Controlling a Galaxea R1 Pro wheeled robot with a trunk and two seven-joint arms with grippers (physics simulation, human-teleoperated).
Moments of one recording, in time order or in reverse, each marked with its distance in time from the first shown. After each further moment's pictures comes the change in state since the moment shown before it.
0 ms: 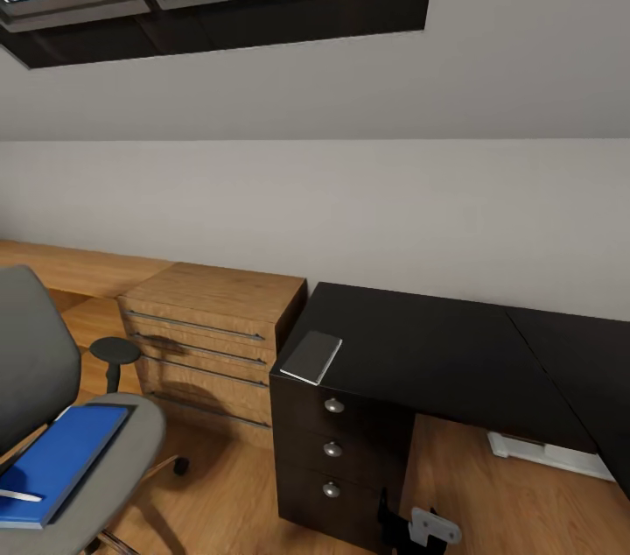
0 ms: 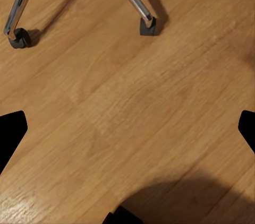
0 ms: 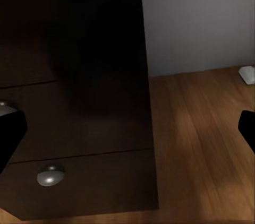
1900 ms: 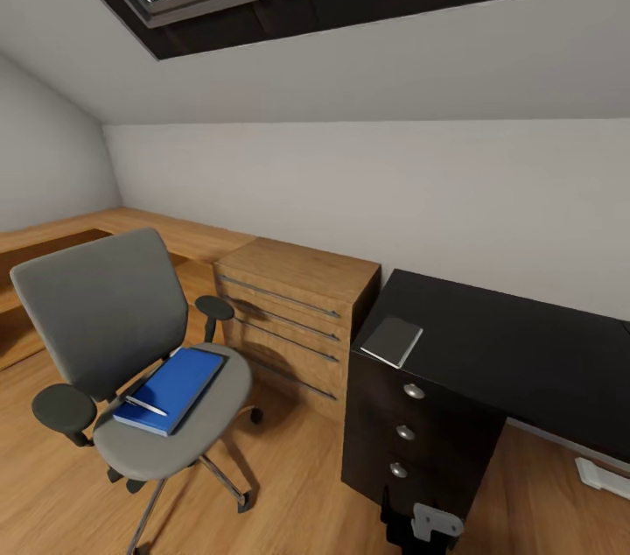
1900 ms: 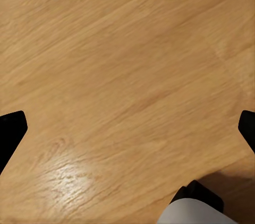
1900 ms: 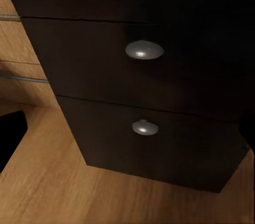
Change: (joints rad) left arm 0.000 -0.001 -0.009 0.325 0.001 -0.325 -0.004; right arm 0.000 -0.027 -0.004 -0.005 0.084 0.000 -0.004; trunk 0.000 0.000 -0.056
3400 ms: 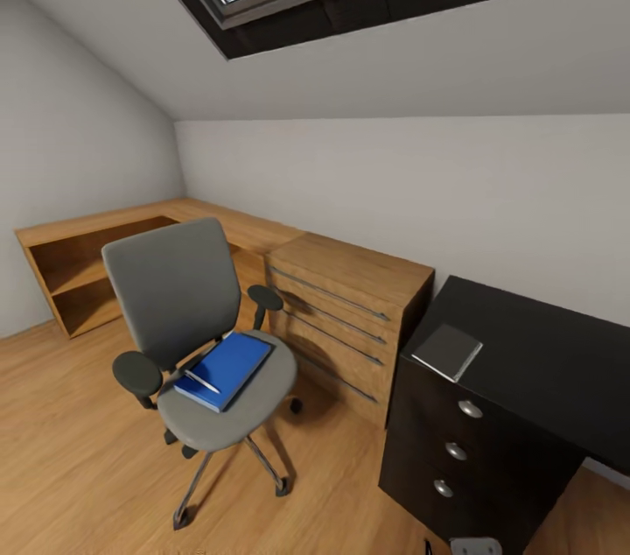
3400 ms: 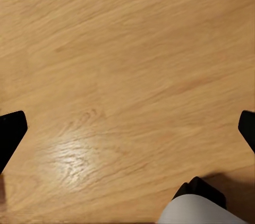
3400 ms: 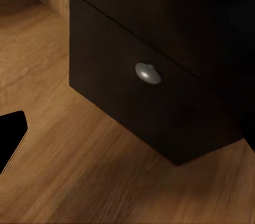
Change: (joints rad) left arm 0.000 0.000 -0.002 -0.001 0.000 0.001 0.001; right arm 0.050 -0.152 0.068 0.015 0.178 0.247 -0.038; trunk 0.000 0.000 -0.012
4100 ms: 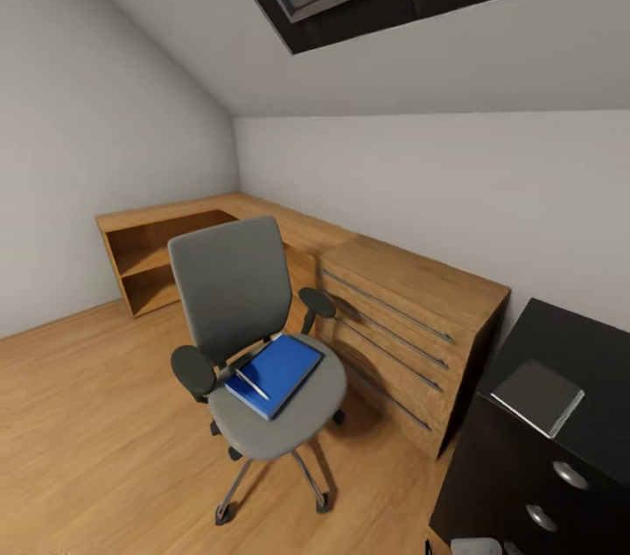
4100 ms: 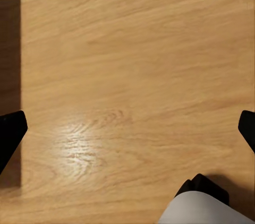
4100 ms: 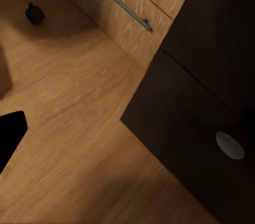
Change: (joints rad) left arm 0.000 0.002 0.000 0.000 0.002 0.002 0.000; right arm 0.001 0.000 0.000 0.001 0.002 0.000 0.001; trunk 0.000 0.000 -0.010
